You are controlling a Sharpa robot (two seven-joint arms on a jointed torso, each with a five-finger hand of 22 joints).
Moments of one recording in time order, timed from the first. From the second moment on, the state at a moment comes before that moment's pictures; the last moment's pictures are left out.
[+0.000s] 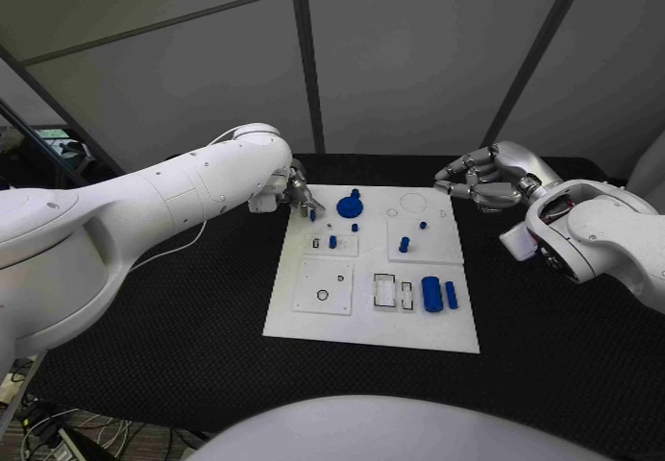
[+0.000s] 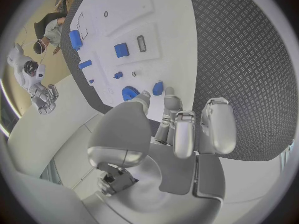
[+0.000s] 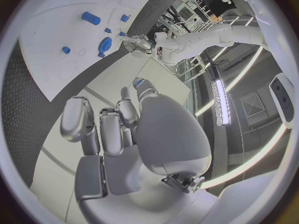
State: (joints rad) left arm 1.22 -0.46 0.07 0.84 -1.15 0.37 -0.53; left_hand 1.14 -0.02 0.13 0.27 0.06 0.85 0.09 0.58 0.49 1.10 0.02 1.17 0.81 1.47 -0.05 1.56 1.31 0.08 1.46 0.06 1.30 1.31; right arm 1.22 -0.87 -0.01 1.56 -0.86 -0.39 0.00; right_hand 1.40 -0.07 0.04 0.19 0.49 0.95 0.14 0.24 0.24 1.33 0.05 1.20 1.22 1.46 -0.03 1.41 1.31 0.07 1.36 0.09 1.27 1.28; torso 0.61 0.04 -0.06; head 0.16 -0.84
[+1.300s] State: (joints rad) left arm 1.22 -0.55 0.07 0.95 -1.05 0.36 -0.53; left_hand 1.31 0.06 0.30 0.20 0.05 0.86 0.05 0.69 0.59 1.15 -0.02 1.19 0.87 1.47 -0.07 1.56 1.31 0.08 1.47 0.04 1.32 1.31; right arm 1.22 -0.86 -0.01 1.55 -0.86 -0.38 0.00; right_hand 1.40 -0.06 0.04 0.20 0.49 0.95 0.14 0.24 0.25 1.33 0.05 1.21 1.22 1.46 -0.03 1.42 1.31 0.07 1.37 0.09 1.28 1.30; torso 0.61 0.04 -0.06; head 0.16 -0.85
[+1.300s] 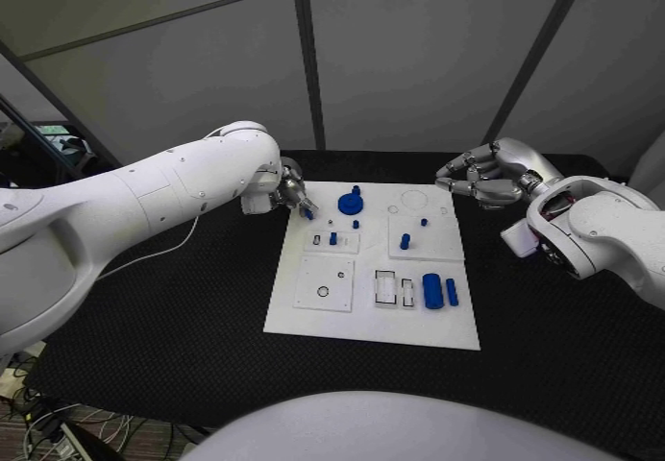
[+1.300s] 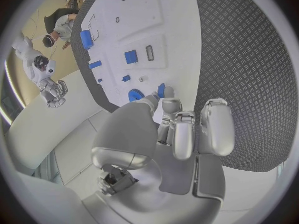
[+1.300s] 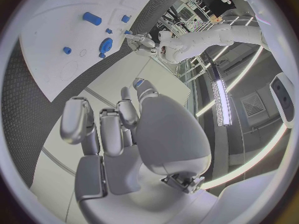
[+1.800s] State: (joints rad) left arm 1.21 -0.69 0.07 1.20 -1.03 0.24 -0.53; left_hand 1.31 0.05 0.33 0.21 0.04 0.86 0.05 0.71 0.60 1.16 -0.02 1.20 0.88 1.47 -0.07 1.56 1.31 0.08 1.46 0.04 1.33 1.31; right arm 1.22 -0.87 -0.01 1.55 -0.86 -0.38 0.00; right_hand 1.40 -0.06 0.04 0.20 0.49 0.95 0.14 0.24 0.25 1.33 0.05 1.21 1.22 1.46 -0.03 1.42 1.31 0.07 1.37 0.09 1.28 1.30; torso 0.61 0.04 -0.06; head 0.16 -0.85
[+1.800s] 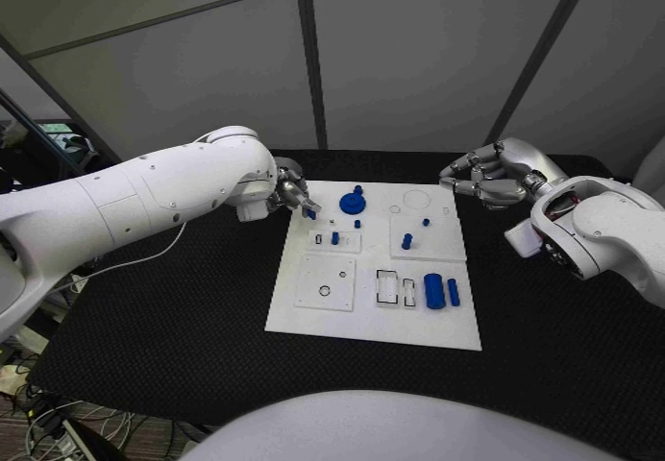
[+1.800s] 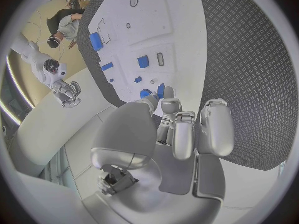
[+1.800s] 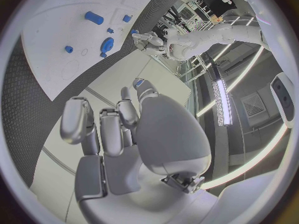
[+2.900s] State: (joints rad) left arm 1.15 -0.72 0.07 1.30 -1.14 0.19 -0.52; left_hand 1.29 -0.01 0.43 0.21 0.04 0.86 0.05 0.71 0.63 1.18 -0.02 1.20 0.88 1.47 -0.08 1.56 1.31 0.08 1.47 0.03 1.35 1.31; right arm 1.21 -0.86 -0.01 1.54 -0.85 -0.37 0.00; right_hand 1.40 -0.06 0.04 0.20 0.49 0.95 0.14 0.24 0.25 1.33 0.05 1.21 1.22 1.46 -0.03 1.42 1.31 0.07 1.37 0.09 1.28 1.30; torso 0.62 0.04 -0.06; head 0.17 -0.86
